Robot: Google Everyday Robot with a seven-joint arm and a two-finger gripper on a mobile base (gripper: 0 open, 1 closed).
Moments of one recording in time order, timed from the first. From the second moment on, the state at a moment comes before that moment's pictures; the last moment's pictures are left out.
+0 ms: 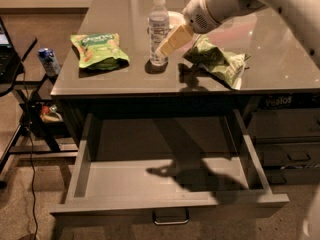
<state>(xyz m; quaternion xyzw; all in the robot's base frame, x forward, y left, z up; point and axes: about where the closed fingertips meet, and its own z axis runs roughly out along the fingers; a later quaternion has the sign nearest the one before) 0.697 -0.058 0.950 -0.50 0.75 0.13 0.41</state>
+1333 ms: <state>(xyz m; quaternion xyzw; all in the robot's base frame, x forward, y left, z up) 0.747 -0.015 0.931 -0.51 0.74 0.19 0.40</state>
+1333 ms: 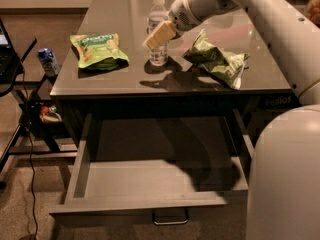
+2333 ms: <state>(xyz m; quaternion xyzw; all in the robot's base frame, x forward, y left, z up) 0.747 -0.015 0.931 -0.51 0.74 0.19 0.40</state>
